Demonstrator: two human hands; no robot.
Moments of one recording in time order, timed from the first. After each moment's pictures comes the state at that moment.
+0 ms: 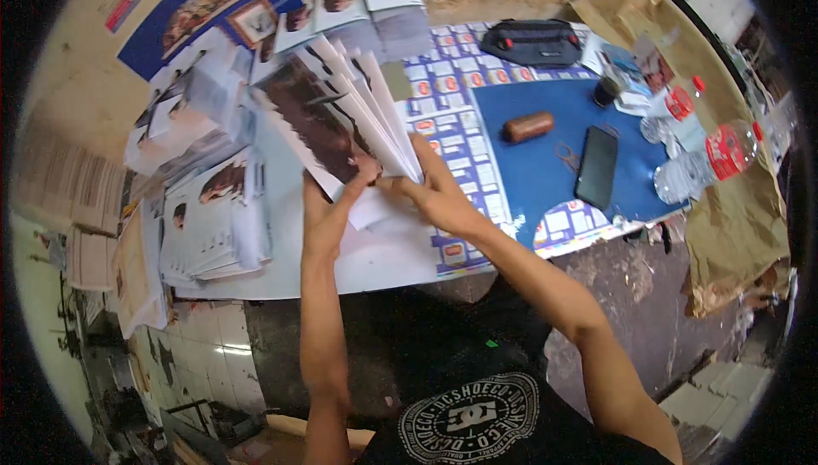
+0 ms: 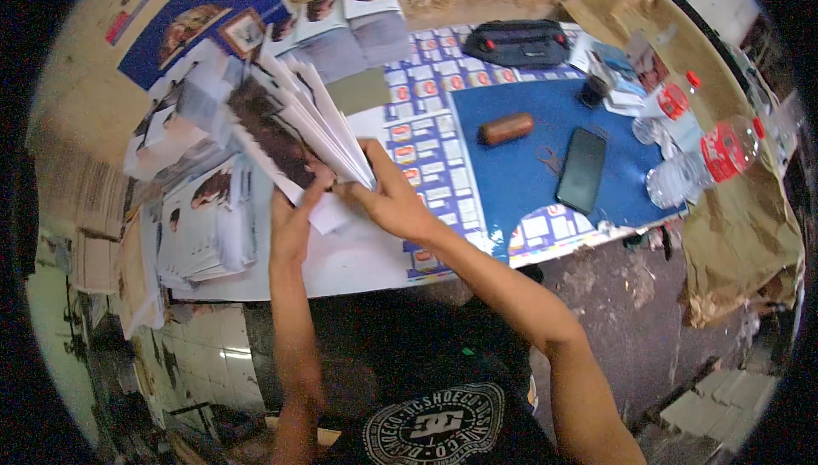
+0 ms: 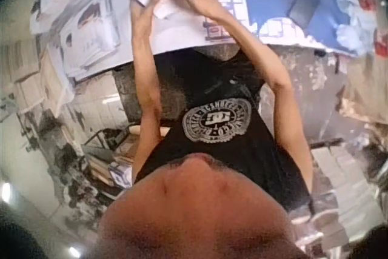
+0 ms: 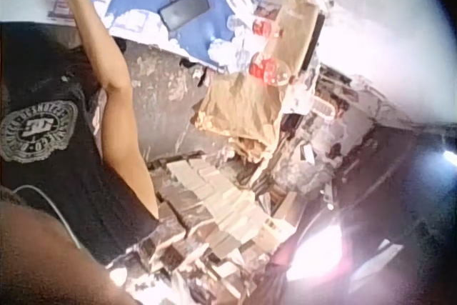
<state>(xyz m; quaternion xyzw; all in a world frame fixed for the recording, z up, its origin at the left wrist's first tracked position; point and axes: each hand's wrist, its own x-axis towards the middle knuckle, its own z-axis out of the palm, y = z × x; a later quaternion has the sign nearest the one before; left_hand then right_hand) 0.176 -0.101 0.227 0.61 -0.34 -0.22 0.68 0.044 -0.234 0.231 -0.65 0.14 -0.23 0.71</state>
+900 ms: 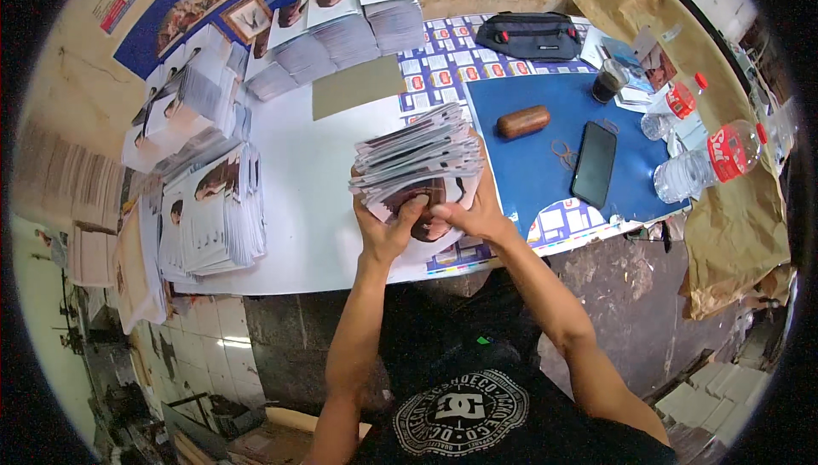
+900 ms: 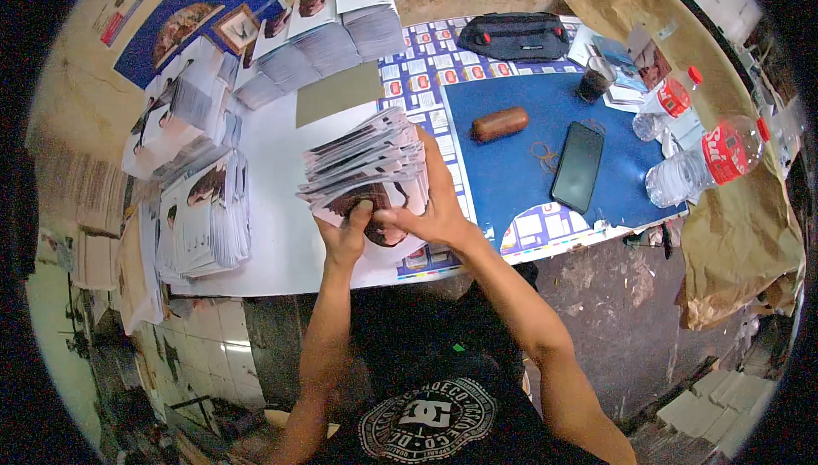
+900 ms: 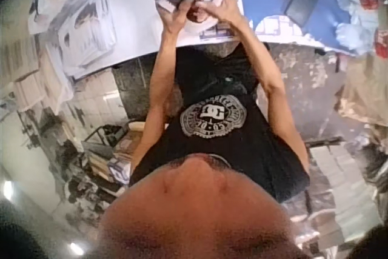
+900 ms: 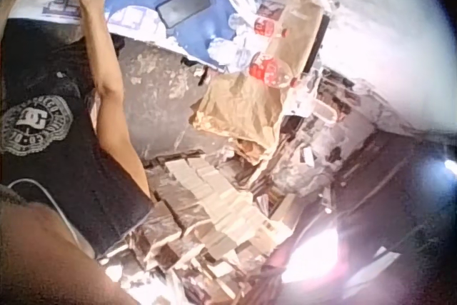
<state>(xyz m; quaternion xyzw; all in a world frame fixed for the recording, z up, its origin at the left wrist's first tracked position) 0.103 -0.146 0.183 0.48 -0.40 -0.11 0.77 -0.002 -0.267 0.185 -0.66 0.03 -0.43 0.62</state>
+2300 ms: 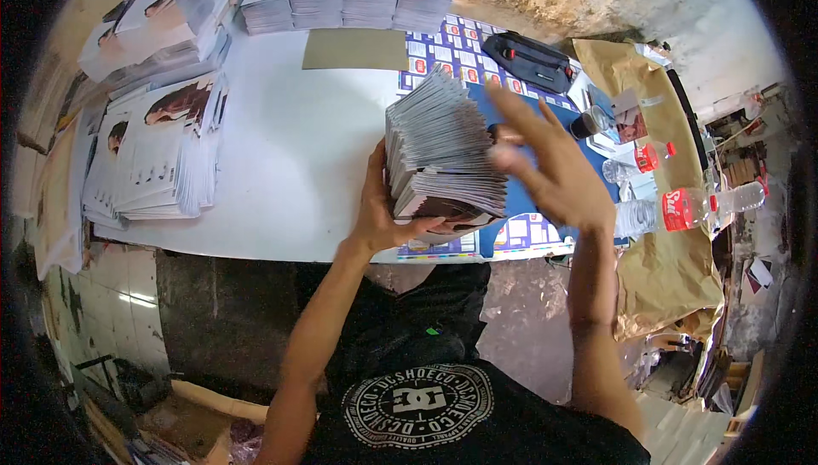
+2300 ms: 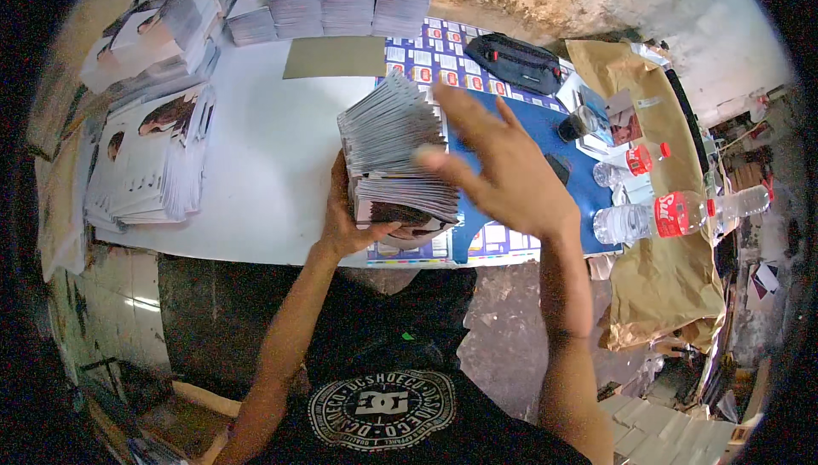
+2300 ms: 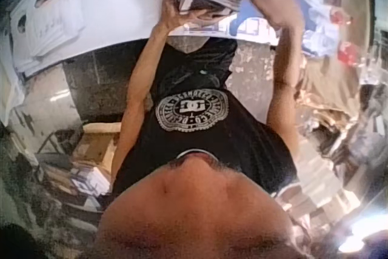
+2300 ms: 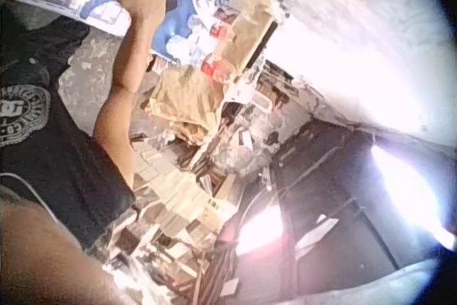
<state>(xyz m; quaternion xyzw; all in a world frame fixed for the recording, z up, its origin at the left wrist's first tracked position) 0.109 -0.135 0.121 0.53 -0.47 -0.10 0.70 -0.030 -0.290 0.341 -1.00 0.07 -0.02 0.04</state>
